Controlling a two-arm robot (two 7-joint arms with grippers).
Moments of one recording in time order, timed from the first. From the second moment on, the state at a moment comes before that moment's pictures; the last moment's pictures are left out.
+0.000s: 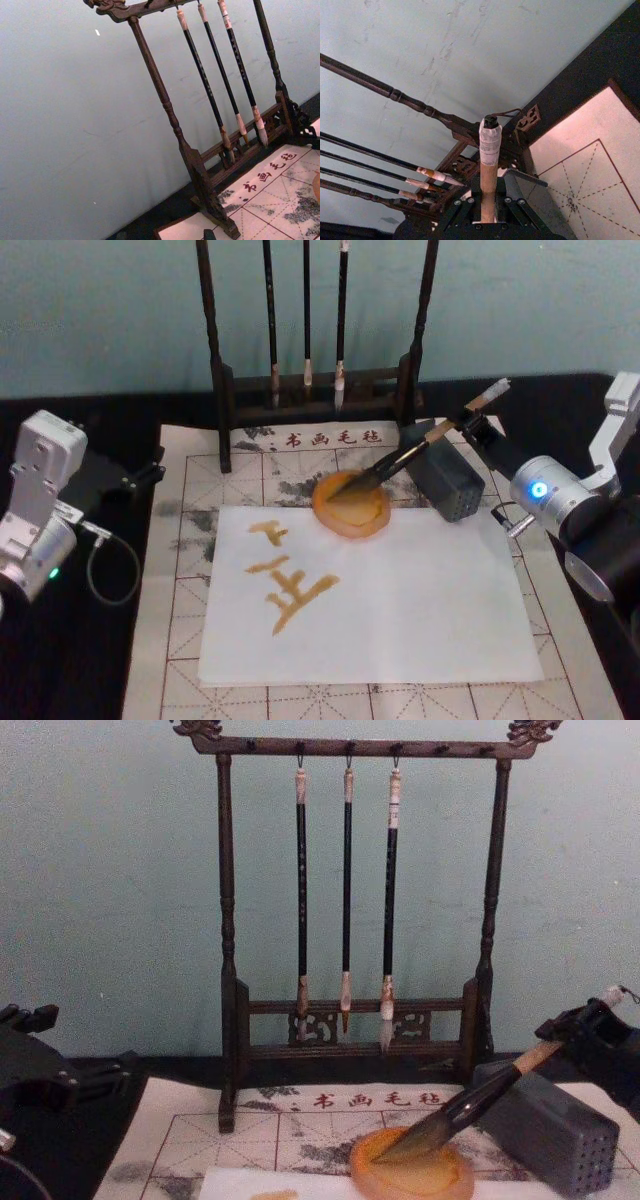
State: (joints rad) left arm -0.20 0.60 0.45 -1.41 -0.25 -0.12 0.03; right arm 0.34 0.27 -0.25 -1.25 1.30 0.27 0.00
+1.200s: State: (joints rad) left arm -0.20 0.60 0.45 -1.41 -0.25 -0.12 0.03; right arm 0.34 0.28 -0.27 -1.25 1.33 0.24 -0.01
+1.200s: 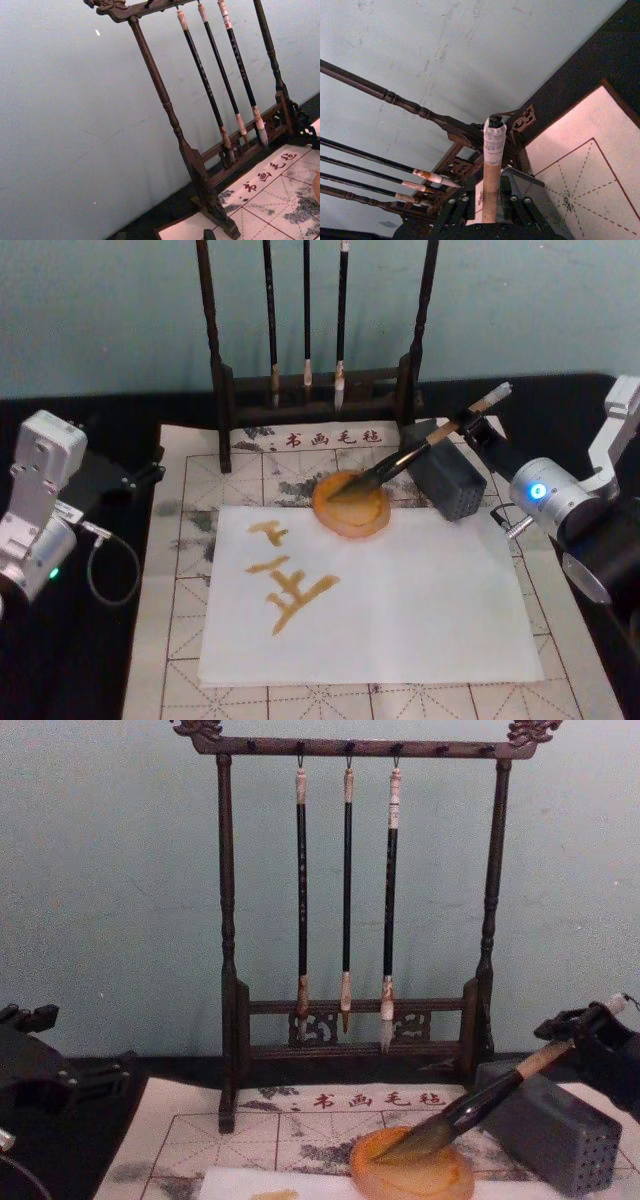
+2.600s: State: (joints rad) left arm -0.20 0.60 0.45 -1.41 -0.25 -0.12 0.03; right arm 0.30 0.32 -0.29 -1.29 1.34 0.23 -0.01
